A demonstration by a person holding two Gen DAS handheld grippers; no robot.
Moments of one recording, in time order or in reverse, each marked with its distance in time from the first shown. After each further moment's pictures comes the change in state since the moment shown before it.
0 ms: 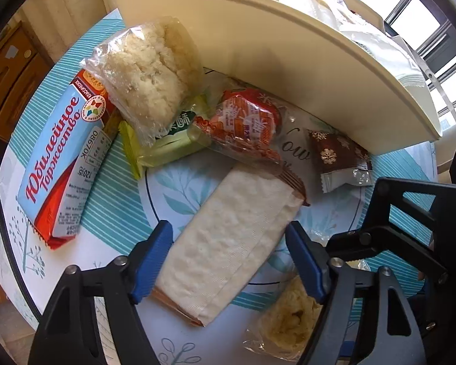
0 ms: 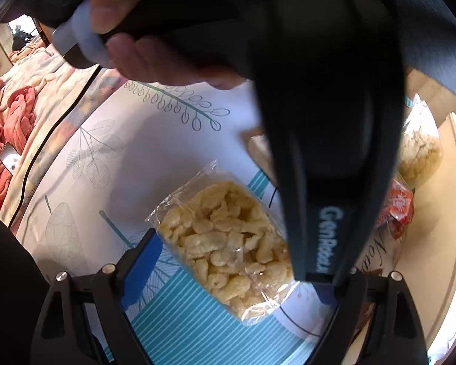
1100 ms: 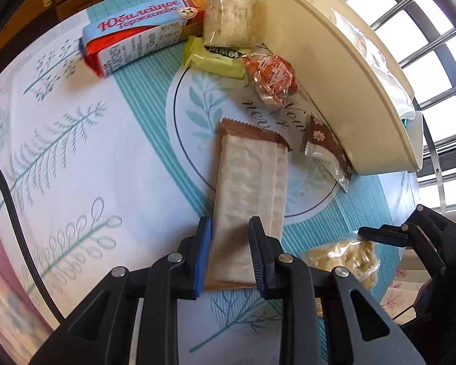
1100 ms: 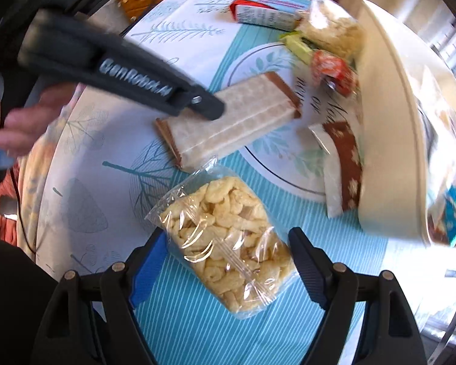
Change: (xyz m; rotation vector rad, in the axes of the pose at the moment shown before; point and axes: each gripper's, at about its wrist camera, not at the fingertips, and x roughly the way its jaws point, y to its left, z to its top) left arm -0.027 -0.029 -0.158 -0.546 -0.081 -0.054; right arm -0.037 -0.003 -0.067 0.384 0.122 -0.054
